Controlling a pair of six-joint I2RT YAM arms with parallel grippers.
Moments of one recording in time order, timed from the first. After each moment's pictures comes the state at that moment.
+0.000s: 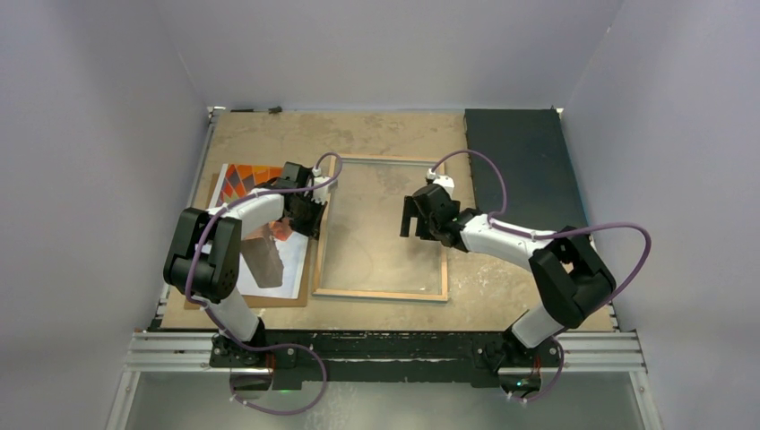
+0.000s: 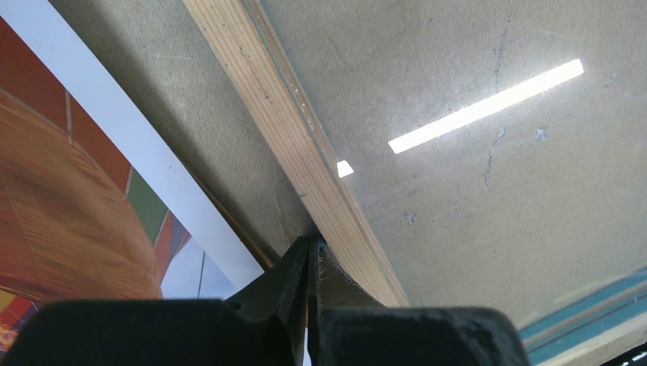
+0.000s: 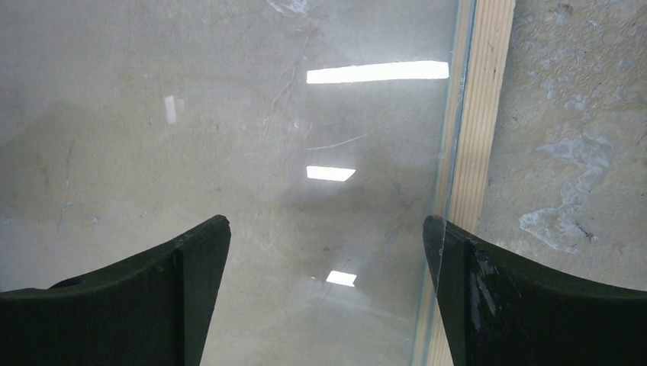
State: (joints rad) left arm -0.26 1.69 0.98 -0.47 0.25 0.13; right arm 0.67 1.57 0.87 -0.21 0.27 0.64
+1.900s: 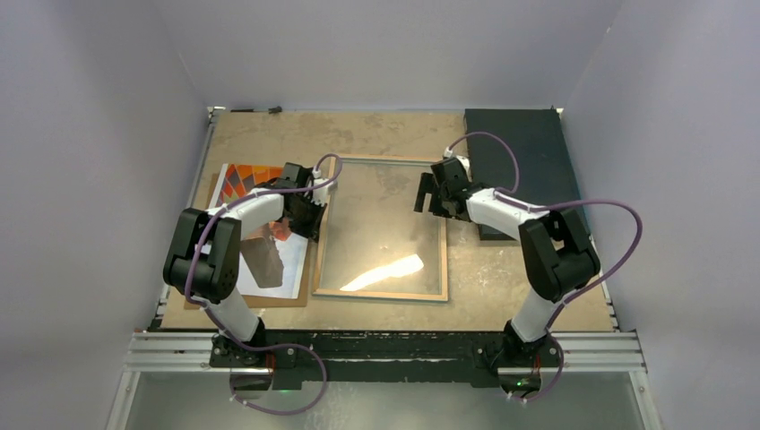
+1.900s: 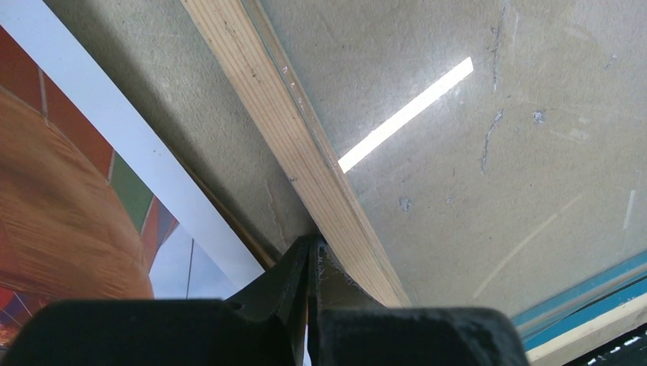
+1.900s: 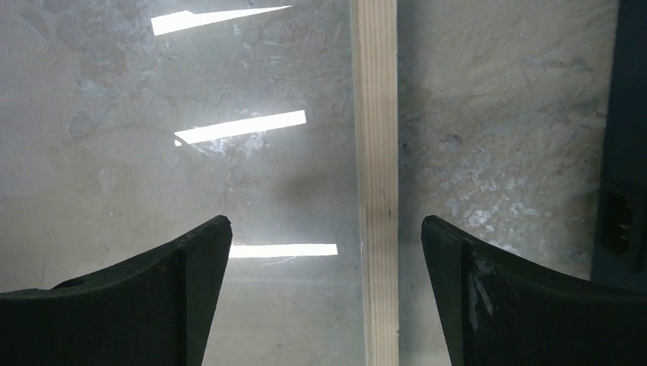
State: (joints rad) left arm -0.26 1.69 0.98 -0.51 0.26 0.14; right arm 0.45 1.71 1.03 -0.27 0.20 0.57
